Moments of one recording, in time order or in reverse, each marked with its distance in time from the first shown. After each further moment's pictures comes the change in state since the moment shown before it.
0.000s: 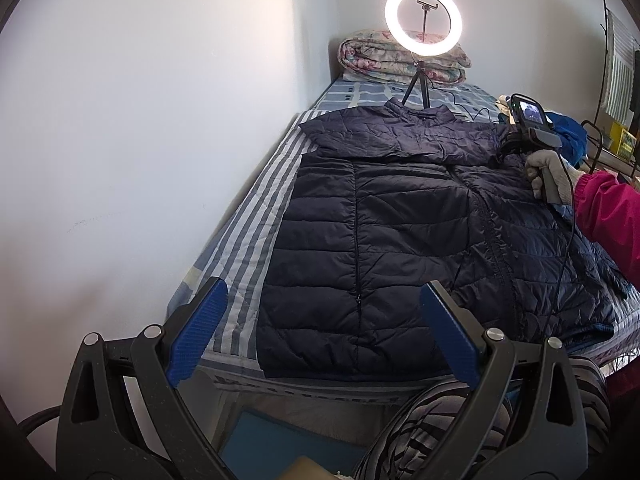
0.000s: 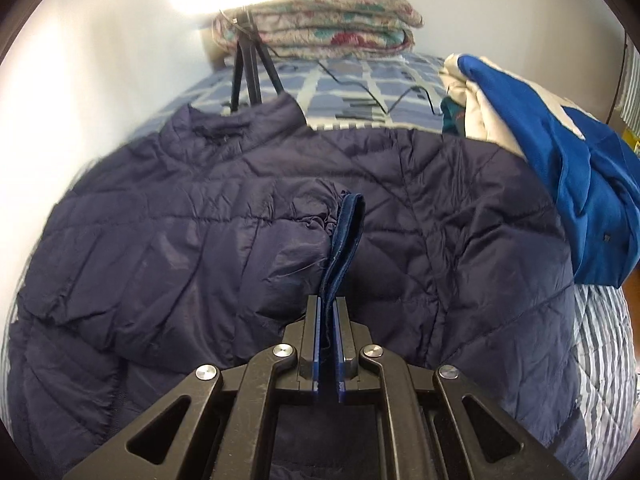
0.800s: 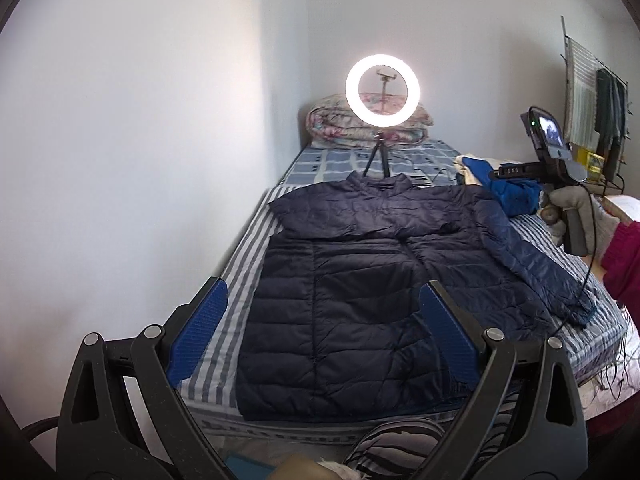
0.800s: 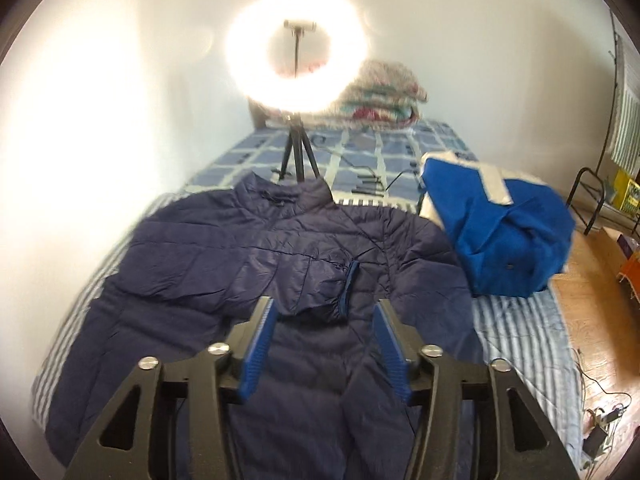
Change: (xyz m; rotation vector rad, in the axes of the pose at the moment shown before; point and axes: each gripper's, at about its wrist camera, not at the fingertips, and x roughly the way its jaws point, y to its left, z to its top) left arm -0.081 -0.026 0.043 0.048 -0.229 -0.104; right arm -0.226 -0.007 -0.048 -0.068 -0.220 0.065
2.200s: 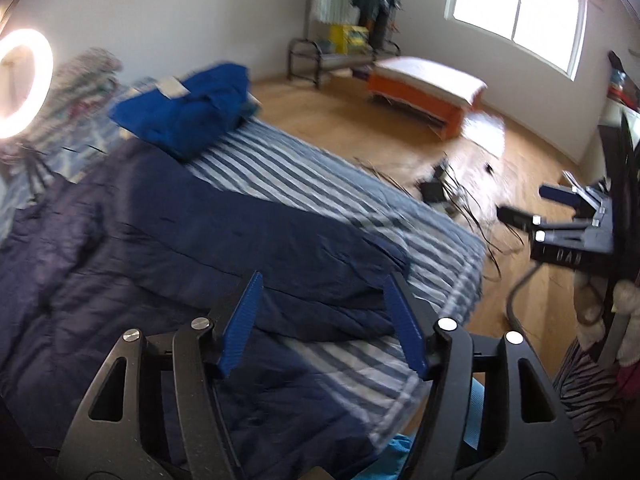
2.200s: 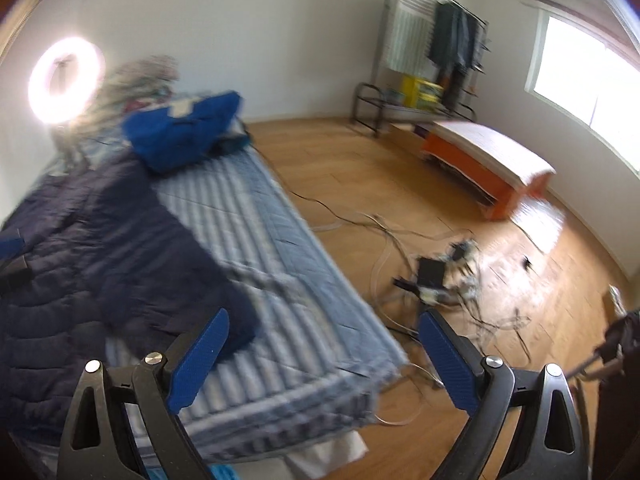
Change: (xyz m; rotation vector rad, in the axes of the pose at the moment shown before) left arm 0.148 -0.423 0.014 0.518 0.347 -0.849; right arm -0.217 -0.216 -0.243 0.403 0.107 -0.624
